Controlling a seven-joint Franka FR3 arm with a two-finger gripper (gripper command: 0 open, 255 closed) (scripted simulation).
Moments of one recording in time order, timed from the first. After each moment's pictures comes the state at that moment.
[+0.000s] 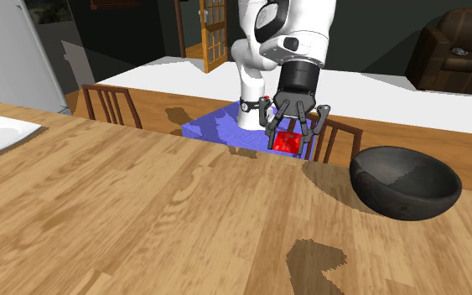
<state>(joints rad) -0.21 0.09 1.01 -2.15 -0.66 2.66 0.91</state>
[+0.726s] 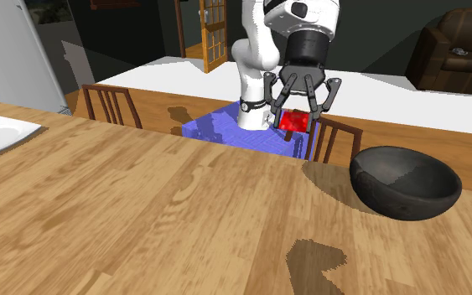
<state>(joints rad) -0.24 0.00 1.05 -2.08 -0.44 2.58 0.74</state>
